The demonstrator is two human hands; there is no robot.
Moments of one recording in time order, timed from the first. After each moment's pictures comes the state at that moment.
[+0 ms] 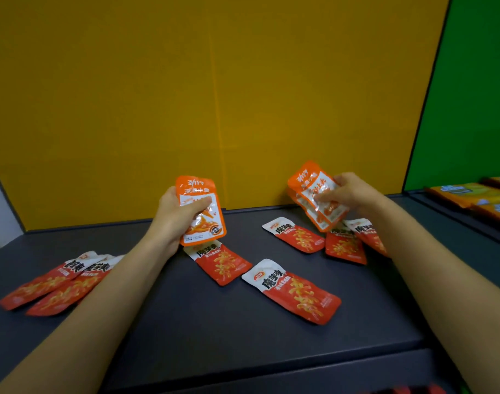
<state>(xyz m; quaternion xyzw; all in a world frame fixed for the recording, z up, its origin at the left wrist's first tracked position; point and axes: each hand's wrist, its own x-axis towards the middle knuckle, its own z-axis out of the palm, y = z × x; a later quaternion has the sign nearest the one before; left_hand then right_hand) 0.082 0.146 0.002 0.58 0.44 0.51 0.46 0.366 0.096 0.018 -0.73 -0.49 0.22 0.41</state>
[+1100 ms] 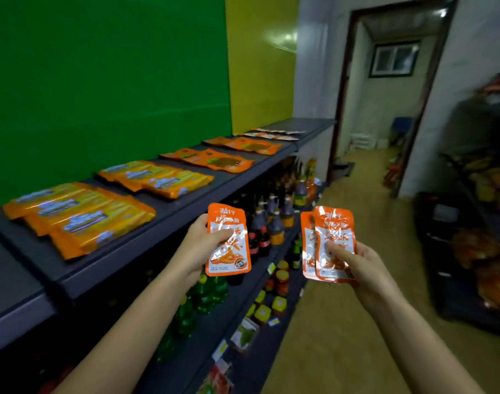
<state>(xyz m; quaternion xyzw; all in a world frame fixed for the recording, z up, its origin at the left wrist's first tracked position) 0.635 -0.256 -0.066 0.71 0.14 0.12 0.68 0.702 -0.500 -0.109 -0.63 -0.02 0.06 0.78</state>
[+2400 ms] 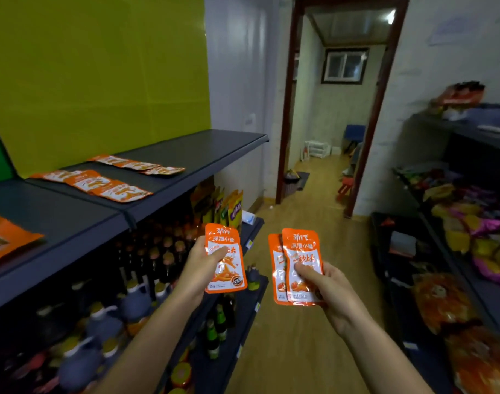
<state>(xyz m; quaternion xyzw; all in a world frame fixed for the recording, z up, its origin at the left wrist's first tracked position) 1.331 -0.471 -0.120 0.70 0.14 0.09 0.69 1.336 -0.682 -0.127 -0.63 0.03 0.11 0.77</state>
